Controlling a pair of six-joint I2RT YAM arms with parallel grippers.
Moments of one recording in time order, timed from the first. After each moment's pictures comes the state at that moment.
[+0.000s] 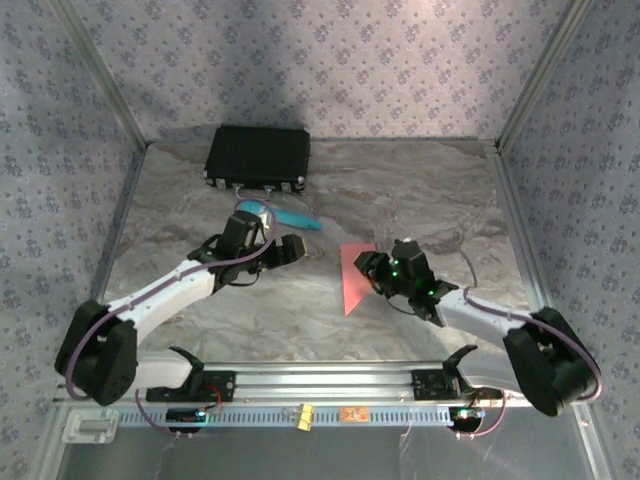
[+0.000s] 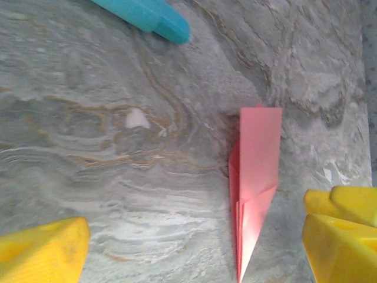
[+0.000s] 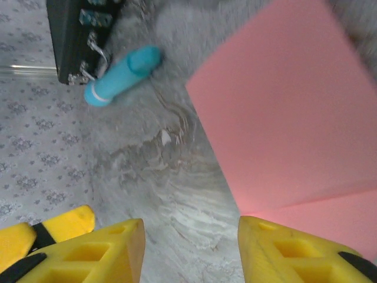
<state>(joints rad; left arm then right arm) -0.57 1.32 0.77 -0.21 0.26 -0.77 0.54 1.18 0.40 0.22 -0.20 1.23</state>
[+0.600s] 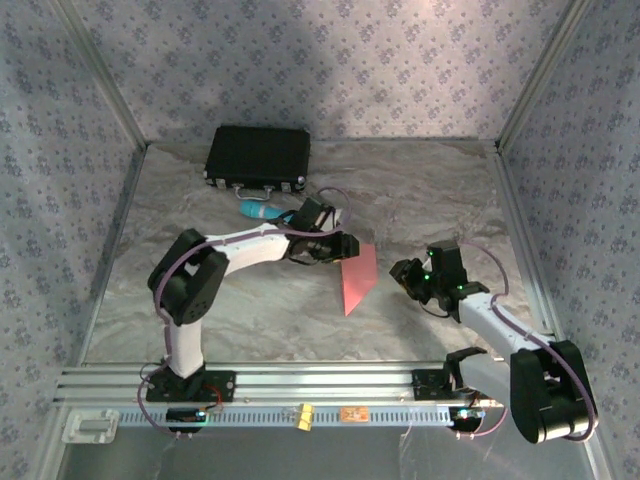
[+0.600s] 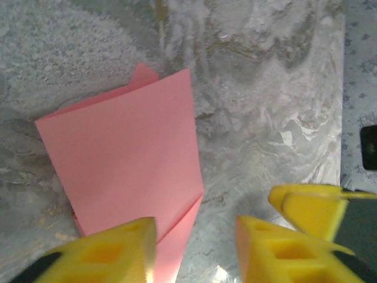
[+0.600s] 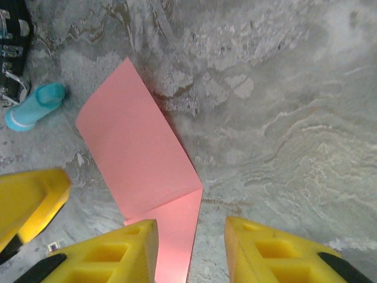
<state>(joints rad) -0.76 1.92 1.25 -0.18 0.46 -0.81 0.23 1.08 0.38 -0.13 -0.38 0.97</state>
